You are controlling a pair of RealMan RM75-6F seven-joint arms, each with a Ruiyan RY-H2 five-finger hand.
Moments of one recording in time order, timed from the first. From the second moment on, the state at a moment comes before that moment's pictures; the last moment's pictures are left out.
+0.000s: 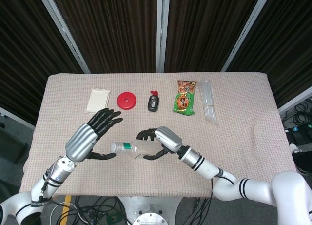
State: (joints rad) left arm -0.54 -1.21 -0.10 -1.81 1.74 1.37 -0.19; right arm 0.89 -1.65 0.11 -1.34 -1.62 1.09 0.67
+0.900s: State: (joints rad) left arm -0.54 -1.21 -0.09 -1.82 1.74 1.37 -0.18; right arm 0.88 -1.65 0.11 -1.35 -1.63 1.11 0.68
